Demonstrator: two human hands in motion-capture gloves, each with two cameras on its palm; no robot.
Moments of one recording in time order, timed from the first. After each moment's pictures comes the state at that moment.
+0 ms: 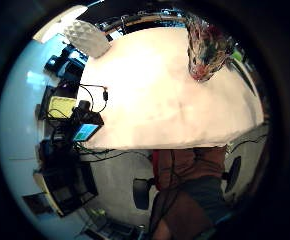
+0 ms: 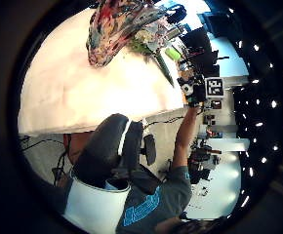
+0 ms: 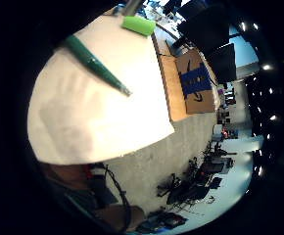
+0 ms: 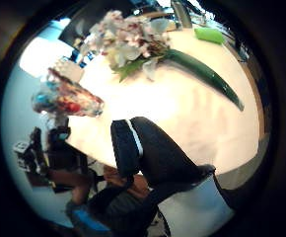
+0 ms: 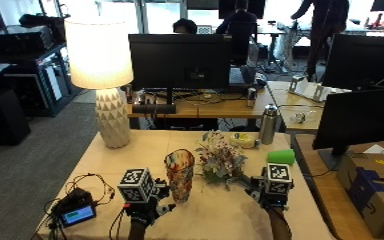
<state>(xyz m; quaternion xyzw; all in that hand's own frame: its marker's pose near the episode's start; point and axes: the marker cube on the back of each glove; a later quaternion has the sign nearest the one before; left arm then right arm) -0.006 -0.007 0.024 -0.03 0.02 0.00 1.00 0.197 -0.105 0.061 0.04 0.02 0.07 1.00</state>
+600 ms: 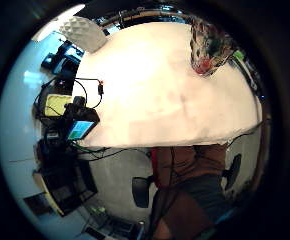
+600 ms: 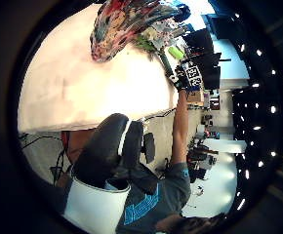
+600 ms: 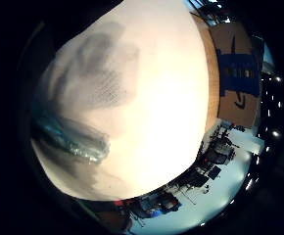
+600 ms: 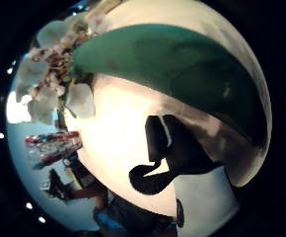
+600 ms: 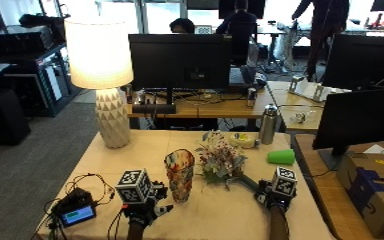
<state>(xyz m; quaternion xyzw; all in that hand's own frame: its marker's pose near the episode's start) -0.018 -0.013 0.040 -0.04 0.04 0.00 1.00 0.259 -0.163 0.163 -0.12 -0.10 0.11 0.98</state>
